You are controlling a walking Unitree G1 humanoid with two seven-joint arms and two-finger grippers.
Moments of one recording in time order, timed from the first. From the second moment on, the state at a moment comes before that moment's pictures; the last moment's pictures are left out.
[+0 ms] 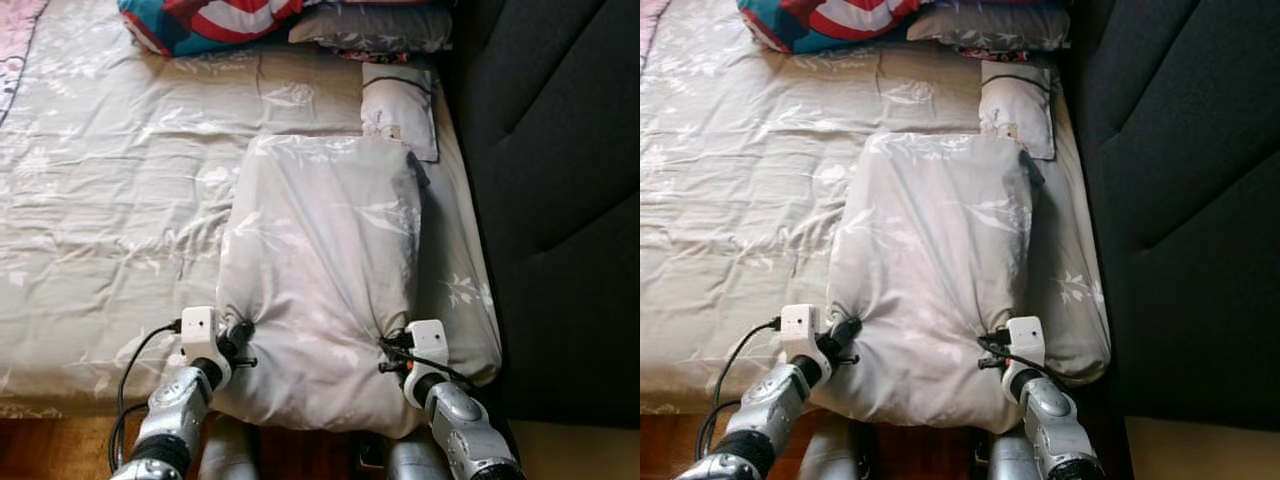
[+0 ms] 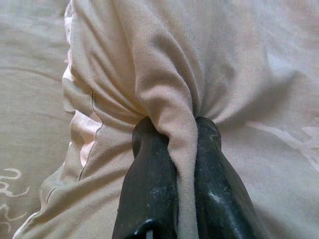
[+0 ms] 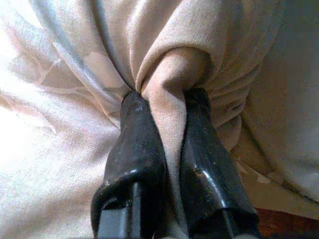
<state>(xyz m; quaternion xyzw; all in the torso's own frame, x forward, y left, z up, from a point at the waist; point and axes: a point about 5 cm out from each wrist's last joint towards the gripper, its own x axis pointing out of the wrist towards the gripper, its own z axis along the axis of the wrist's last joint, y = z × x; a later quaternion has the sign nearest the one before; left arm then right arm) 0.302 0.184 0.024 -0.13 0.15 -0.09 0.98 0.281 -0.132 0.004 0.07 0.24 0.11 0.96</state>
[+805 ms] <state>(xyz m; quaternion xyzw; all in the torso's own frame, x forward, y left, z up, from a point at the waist) 0.307 0.169 0.039 -0.10 0.11 -0.09 0.98 0.287 -0.143 0.015 0.08 0.19 0.06 0.98</state>
